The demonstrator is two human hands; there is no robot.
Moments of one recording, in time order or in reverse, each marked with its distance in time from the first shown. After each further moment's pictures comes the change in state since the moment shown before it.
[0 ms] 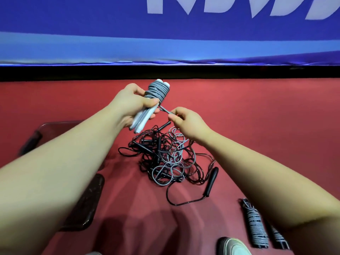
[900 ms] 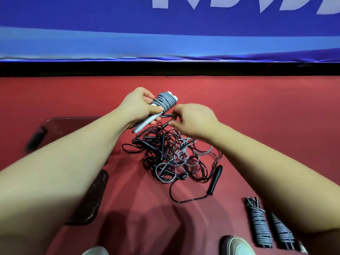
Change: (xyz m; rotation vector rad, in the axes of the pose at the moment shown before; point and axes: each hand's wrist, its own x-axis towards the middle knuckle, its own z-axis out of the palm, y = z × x) left_hand 0.006 -0.018 -0.007 0.331 -0.026 0.079; right_hand -0.008 -0.029 -0.010 -0.752 -0.039 -0.184
